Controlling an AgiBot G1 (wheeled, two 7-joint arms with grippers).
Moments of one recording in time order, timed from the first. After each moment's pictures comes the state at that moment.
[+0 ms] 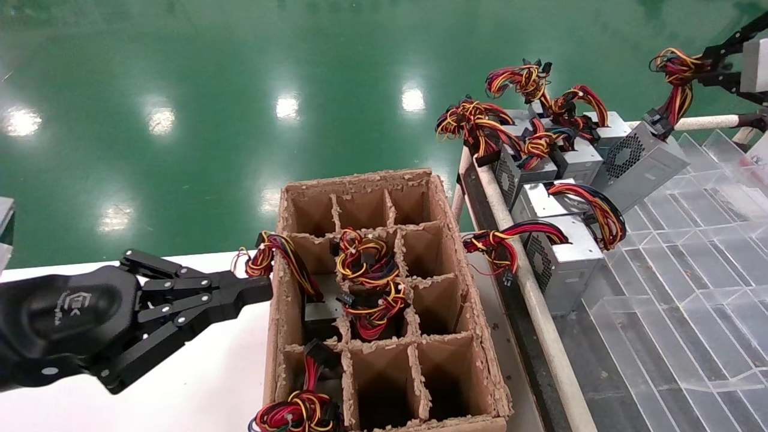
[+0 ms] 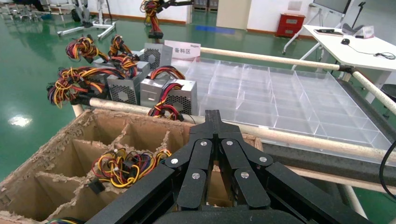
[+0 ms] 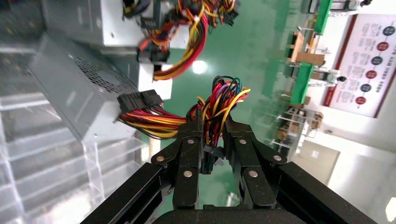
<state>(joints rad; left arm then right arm) -1.08 0.53 0.42 -1.21 0.60 1.39 -0.10 2.19 -0.81 -0.58 0.29 -1.89 -1.19 -0.93</state>
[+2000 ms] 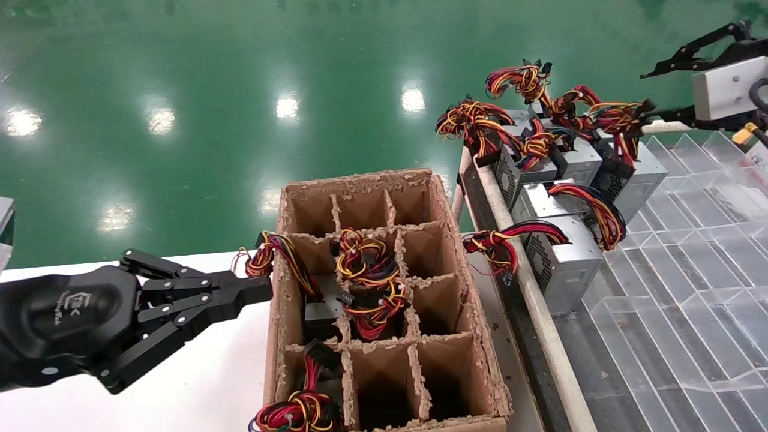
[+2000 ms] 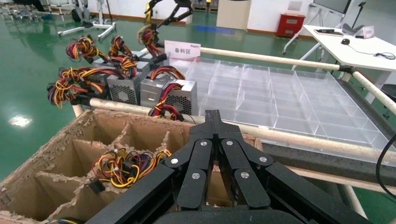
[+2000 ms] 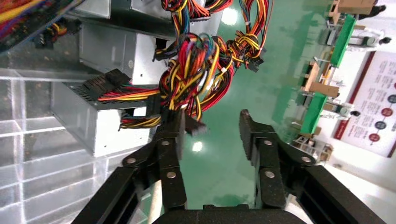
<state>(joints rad) -1.08 0.53 0.42 -1.21 0.60 1.39 -0.10 2.29 -0.93 -0.60 0.01 -1.90 -1.26 -1.11</state>
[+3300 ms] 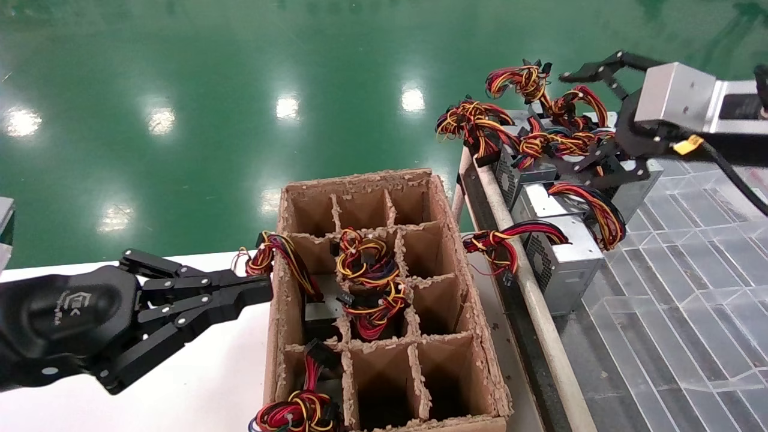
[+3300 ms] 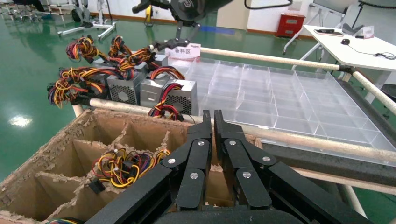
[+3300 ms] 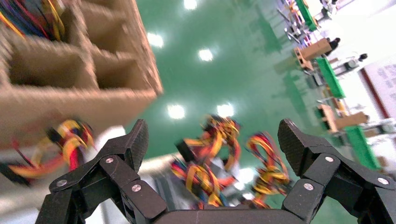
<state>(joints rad) -1.08 0.53 0.42 -1.21 0.60 1.39 -0.10 1.81 -0.78 -0.45 0.53 -1.39 -1.41 -0.57</state>
